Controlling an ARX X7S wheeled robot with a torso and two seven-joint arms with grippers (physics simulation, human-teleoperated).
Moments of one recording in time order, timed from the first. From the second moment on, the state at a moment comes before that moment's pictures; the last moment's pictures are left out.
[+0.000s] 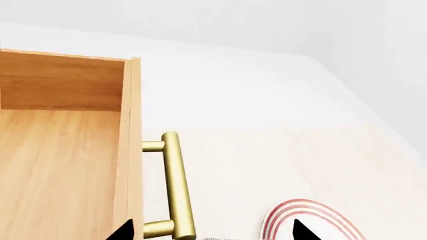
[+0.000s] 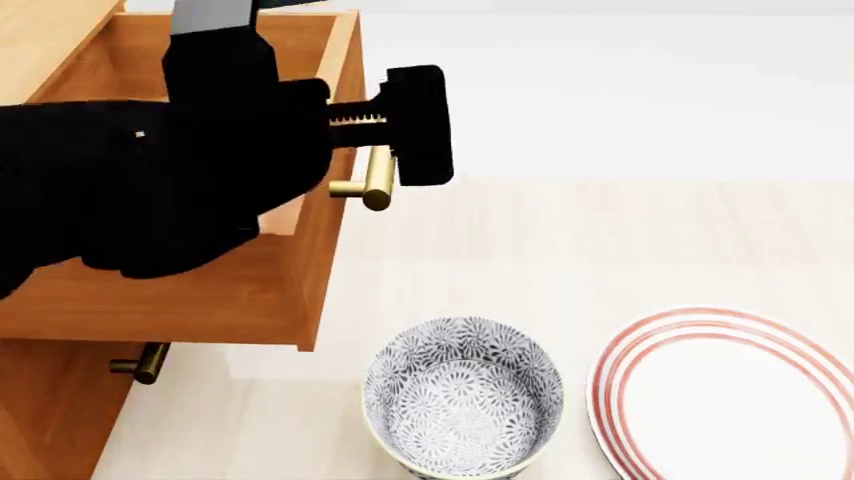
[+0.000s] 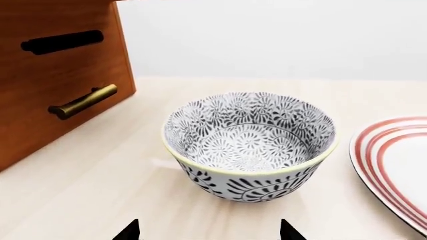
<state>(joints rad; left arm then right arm) -1.47 -0.19 0.83 -0.32 -1.72 -0.73 -0.95 0.02 0.39 -0.55 0.03 0.43 -0.12 0.19</state>
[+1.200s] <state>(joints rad) -0.93 -0.62 1.27 0.71 -0.51 -0.41 -1.15 0.03 0.39 -0.56 0.03 0.45 -0.10 0.21</state>
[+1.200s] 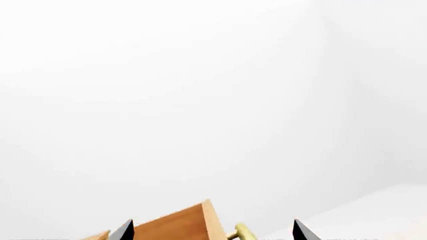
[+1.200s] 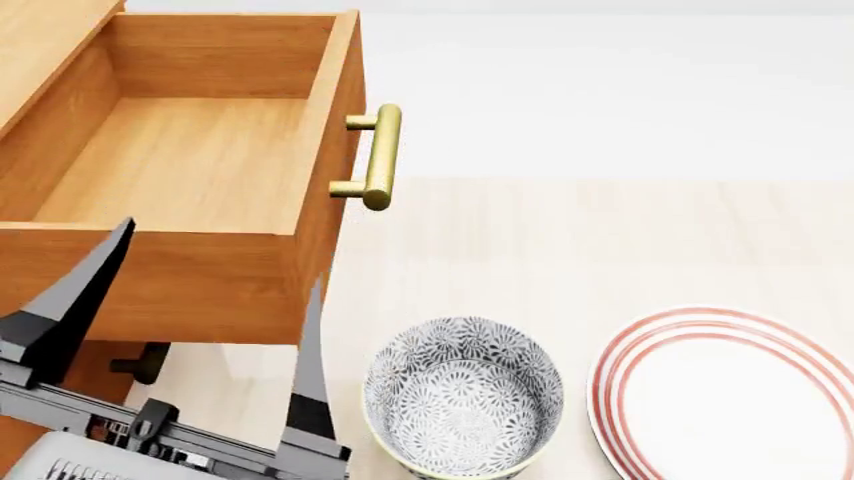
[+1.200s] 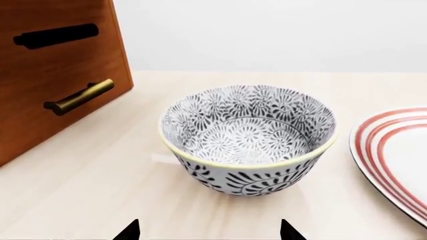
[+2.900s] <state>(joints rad) 0.24 -1.00 0.04 0.70 0.27 -0.04 -1.56 0.15 0.10 0.42 -0.13 0.22 -1.01 0.18</state>
